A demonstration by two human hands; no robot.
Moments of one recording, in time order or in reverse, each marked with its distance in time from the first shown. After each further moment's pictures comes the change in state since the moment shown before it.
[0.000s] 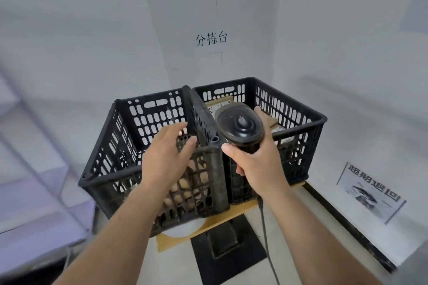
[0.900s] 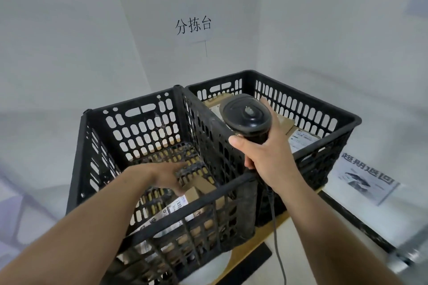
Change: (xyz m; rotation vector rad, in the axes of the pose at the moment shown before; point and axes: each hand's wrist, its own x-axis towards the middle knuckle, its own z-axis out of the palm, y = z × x) left_hand 0.159 -0.172 0.099 0.269 -1.239 0.015; right_hand 0.104 0.031 0.075 -0.129 0.125 0.092
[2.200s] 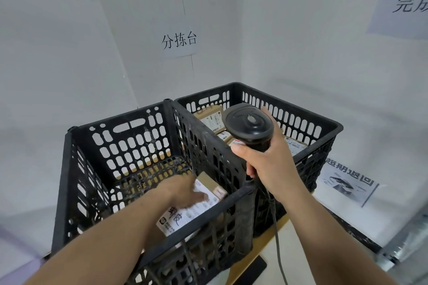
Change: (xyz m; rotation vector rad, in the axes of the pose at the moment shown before) left_hand 0.007 0.040 0.021 0.133 0.227 0.108; right_hand -0.006 -0.008 -0.001 -0.044 0.090 0.041
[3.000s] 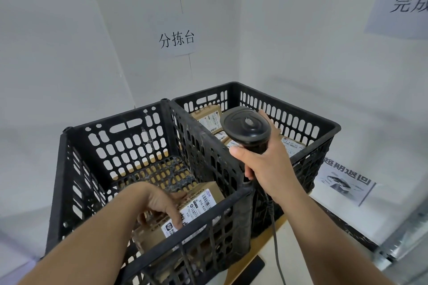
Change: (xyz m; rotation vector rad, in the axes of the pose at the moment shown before) left_hand -0.006 -0.034 -0.016 -0.310 -0.644 -0.149; right_hand 0.001 0.002 -0.002 -0.025 0.006 0.031
